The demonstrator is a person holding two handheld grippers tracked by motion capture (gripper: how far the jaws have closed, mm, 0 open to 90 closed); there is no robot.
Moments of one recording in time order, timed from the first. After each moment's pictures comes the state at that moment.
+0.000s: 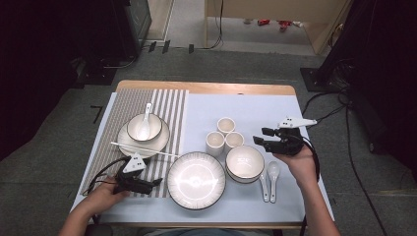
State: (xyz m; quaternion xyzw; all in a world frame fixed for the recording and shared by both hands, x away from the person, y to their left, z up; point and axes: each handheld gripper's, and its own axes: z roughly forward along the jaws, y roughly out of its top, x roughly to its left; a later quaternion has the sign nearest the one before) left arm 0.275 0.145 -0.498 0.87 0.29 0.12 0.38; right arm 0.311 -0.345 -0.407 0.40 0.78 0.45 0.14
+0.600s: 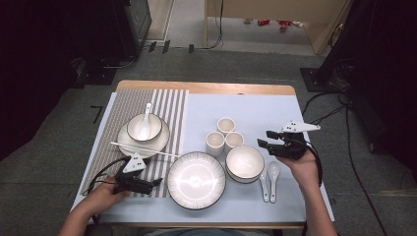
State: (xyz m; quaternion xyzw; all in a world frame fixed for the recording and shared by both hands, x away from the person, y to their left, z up) left arm 0.275 0.145 -0.498 0.87 0.29 0.12 0.38; right arm 0.304 -0.357 -0.420 0.41 0.78 0.44 0.16
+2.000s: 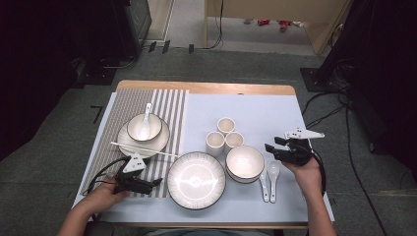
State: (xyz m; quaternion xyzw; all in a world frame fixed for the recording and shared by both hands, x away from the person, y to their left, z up) left arm 0.275 0.145 -0.498 0.87 0.29 0.12 0.38; right arm 0.297 -0.379 -0.448 0.46 0.76 0.42 0.17
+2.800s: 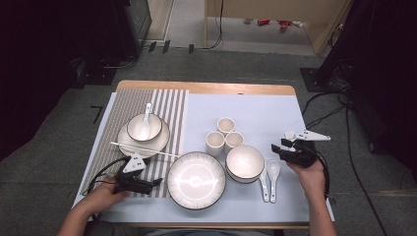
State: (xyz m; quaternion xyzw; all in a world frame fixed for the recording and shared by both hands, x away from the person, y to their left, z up) left arm 0.275 0.145 -0.498 0.87 0.29 0.12 0.38; right arm 0.294 -0.397 -0.458 0.50 0.74 0.41 0.18
